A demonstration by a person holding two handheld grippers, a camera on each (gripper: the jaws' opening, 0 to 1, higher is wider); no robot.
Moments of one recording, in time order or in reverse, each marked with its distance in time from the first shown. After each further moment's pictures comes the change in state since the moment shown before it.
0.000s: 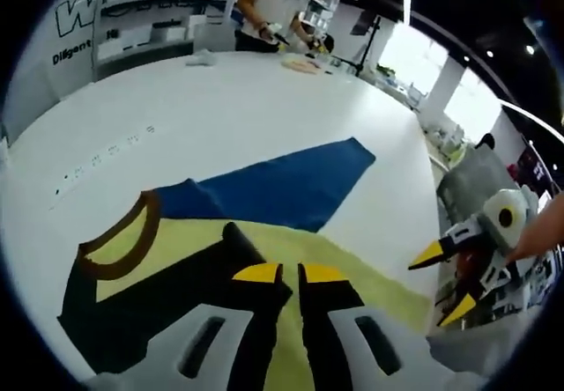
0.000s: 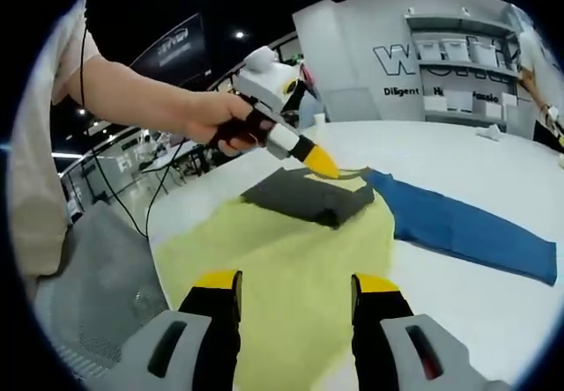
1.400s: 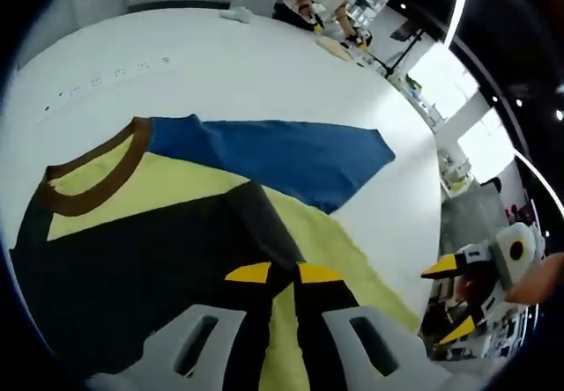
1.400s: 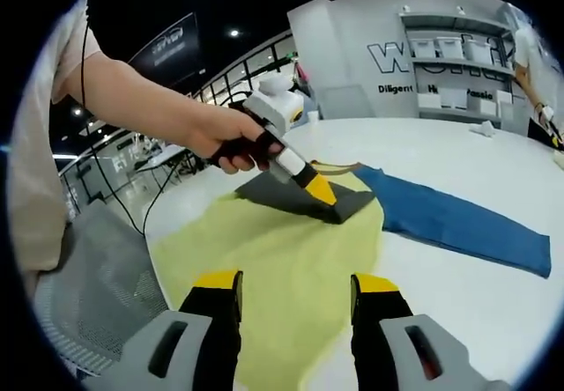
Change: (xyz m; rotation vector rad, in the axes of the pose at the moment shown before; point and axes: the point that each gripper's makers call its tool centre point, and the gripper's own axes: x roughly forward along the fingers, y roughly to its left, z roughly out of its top) left arm 0.039 0.008 -0.035 -0.264 0.100 0.008; right arm -0.010 -0.010 -0.008 0.010 0.011 -0.026
